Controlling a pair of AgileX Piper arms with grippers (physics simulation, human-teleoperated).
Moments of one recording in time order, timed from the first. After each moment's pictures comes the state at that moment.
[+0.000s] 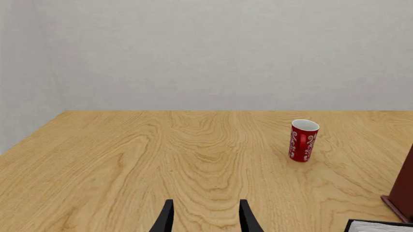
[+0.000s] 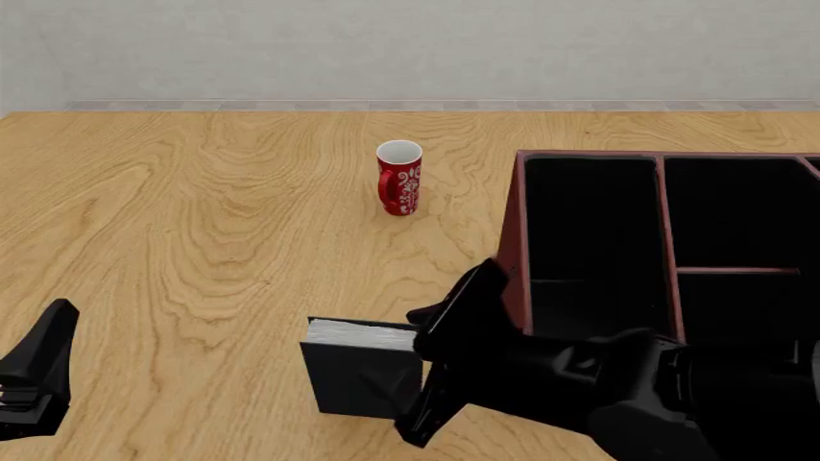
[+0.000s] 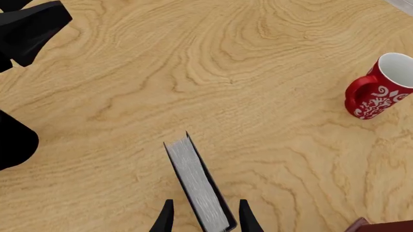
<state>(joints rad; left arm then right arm) 0.00 0.01 0.00 0.00 0.00 0.98 1.43 -0.55 -0.26 -0.01</state>
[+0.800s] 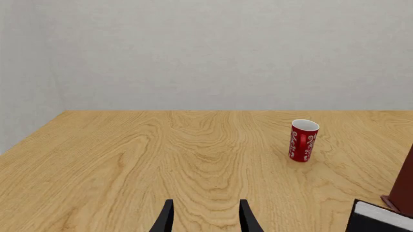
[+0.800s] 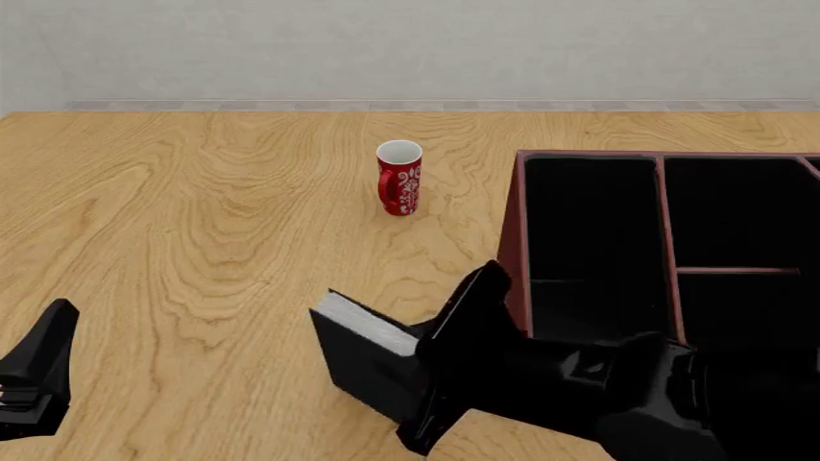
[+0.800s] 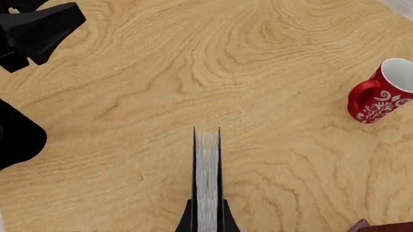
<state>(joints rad) 0.00 0.01 0.00 0.00 0.00 0.99 1.40 -0.54 -0.25 -0.02</state>
